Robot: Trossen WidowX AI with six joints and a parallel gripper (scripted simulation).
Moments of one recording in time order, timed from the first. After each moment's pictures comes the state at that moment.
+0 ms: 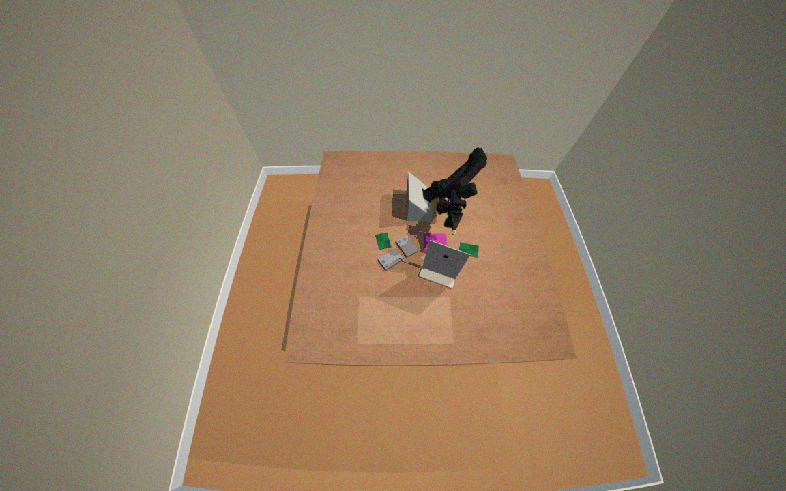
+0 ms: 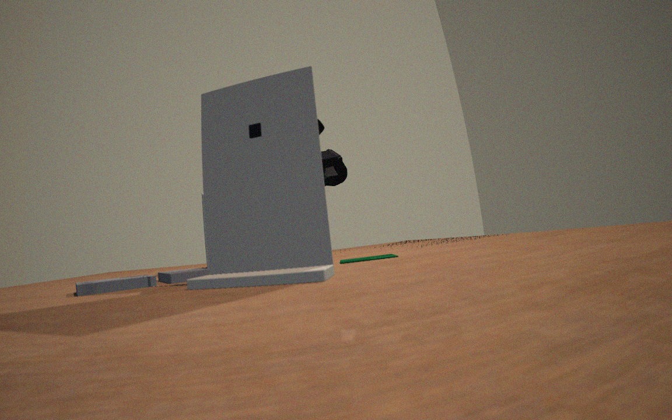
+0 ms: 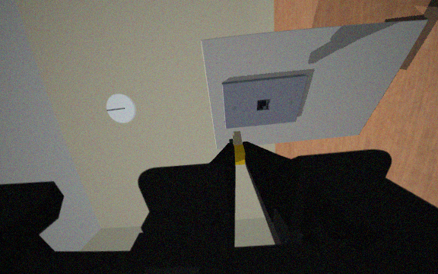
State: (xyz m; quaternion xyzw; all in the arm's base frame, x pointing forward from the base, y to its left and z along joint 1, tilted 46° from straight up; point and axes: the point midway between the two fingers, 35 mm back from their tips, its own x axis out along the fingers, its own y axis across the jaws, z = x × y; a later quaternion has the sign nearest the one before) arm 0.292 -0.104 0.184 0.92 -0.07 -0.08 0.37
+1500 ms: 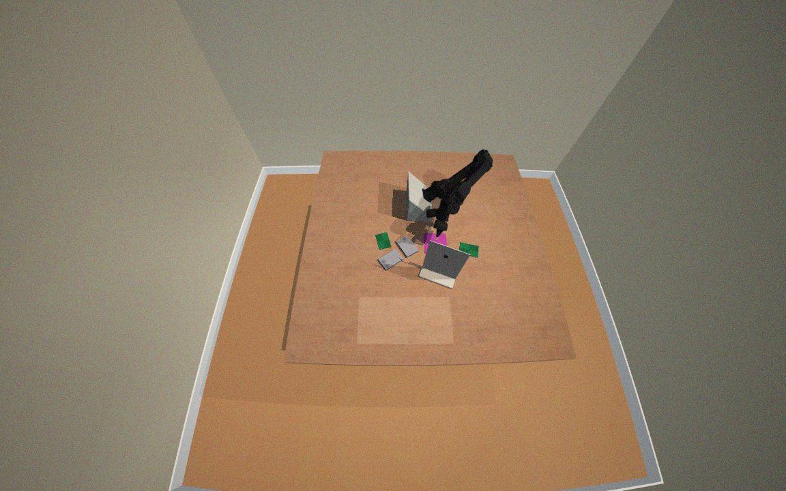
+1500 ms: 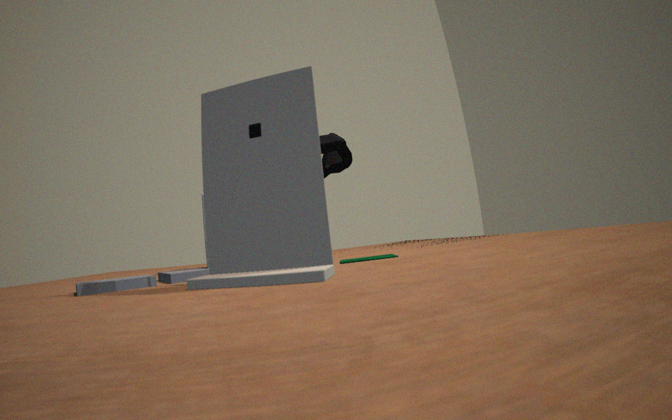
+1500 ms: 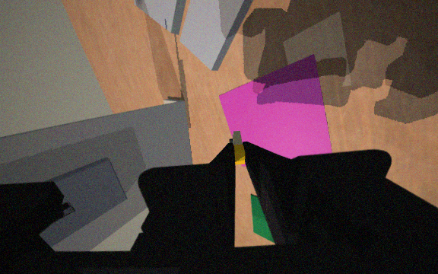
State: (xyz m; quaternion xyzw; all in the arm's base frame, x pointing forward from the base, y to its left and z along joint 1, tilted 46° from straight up) arm 0.245 -0.023 0.058 0.86 0.33 -0.30 0.25
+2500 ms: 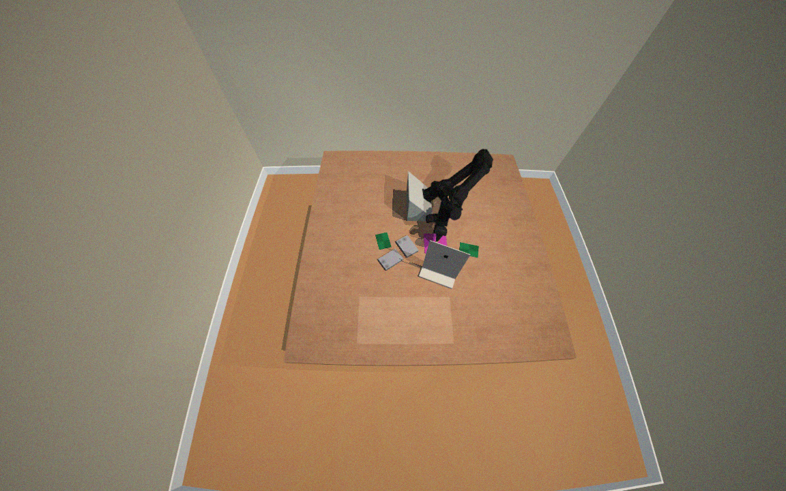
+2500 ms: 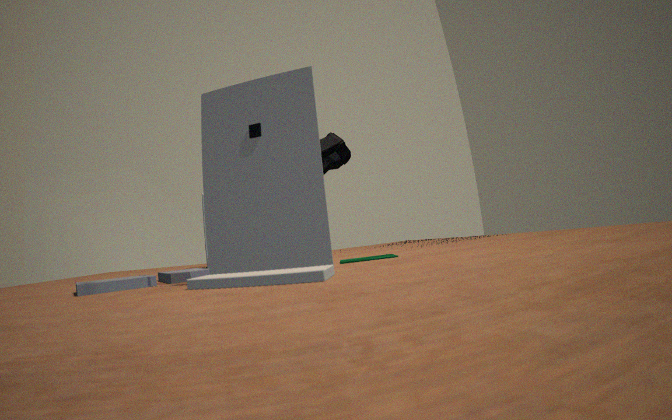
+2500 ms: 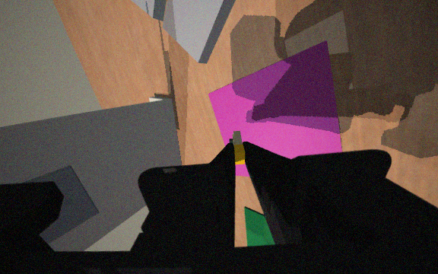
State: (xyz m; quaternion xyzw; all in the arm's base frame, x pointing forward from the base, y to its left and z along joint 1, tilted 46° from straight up) arm 0.255 0.002 0.037 0.86 0.33 -0.29 0.26
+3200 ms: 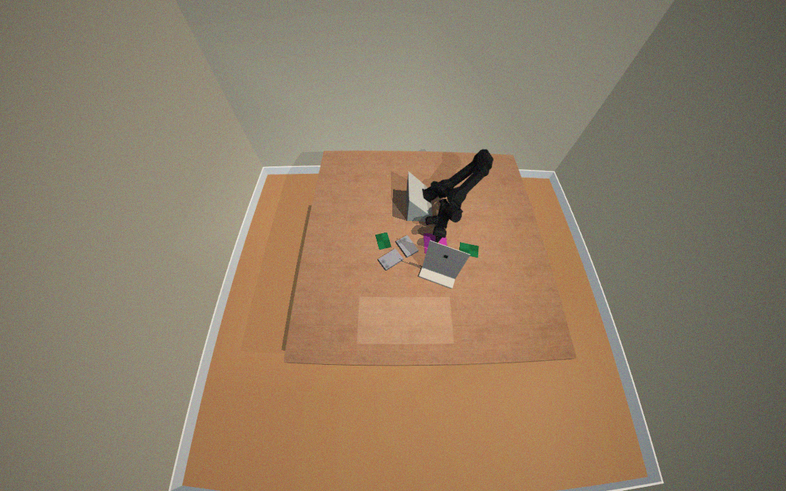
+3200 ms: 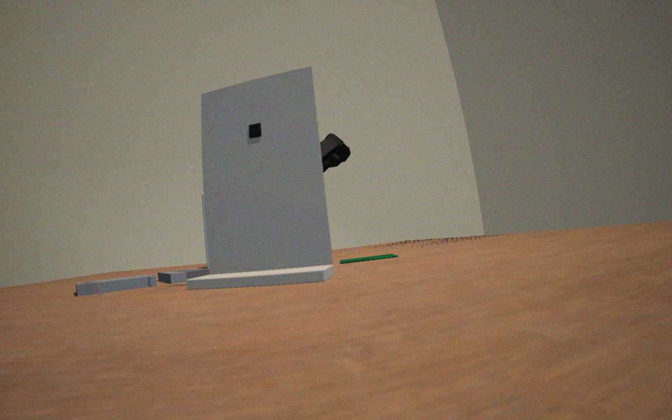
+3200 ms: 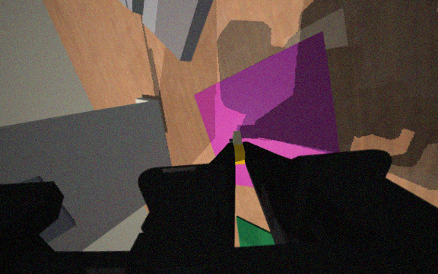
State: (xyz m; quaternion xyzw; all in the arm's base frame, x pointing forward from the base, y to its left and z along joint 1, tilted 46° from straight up) arm 0.255 0.019 0.023 0.86 0.33 -0.29 0.26
